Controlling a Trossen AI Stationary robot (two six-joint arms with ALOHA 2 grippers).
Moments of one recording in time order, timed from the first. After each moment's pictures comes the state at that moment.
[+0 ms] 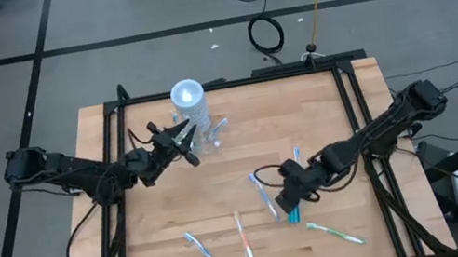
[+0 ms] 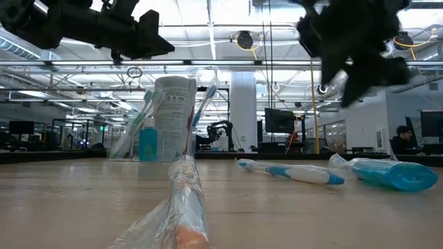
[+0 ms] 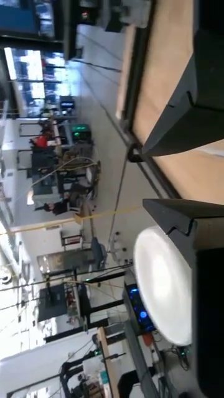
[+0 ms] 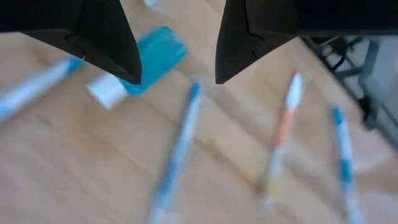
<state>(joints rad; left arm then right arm) -0.06 1.20 0.40 0.93 -0.78 0.19 0.37 1.50 0.99 -0.51 0.02 1.36</state>
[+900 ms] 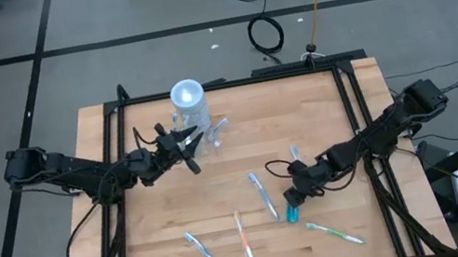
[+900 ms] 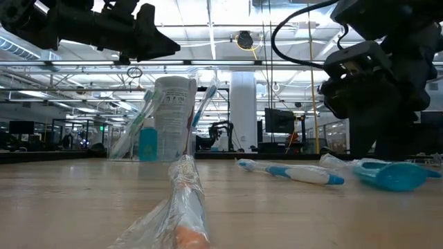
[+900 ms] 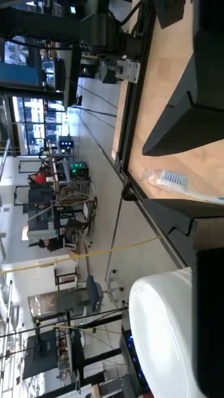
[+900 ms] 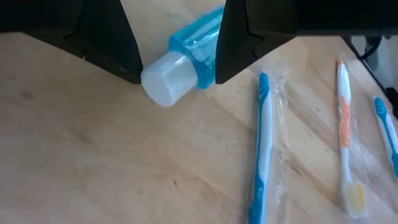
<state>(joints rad) -0.06 1.21 0.40 0.88 -0.62 0.10 0.33 1.50 0.61 -0.10 -0.02 1.40</state>
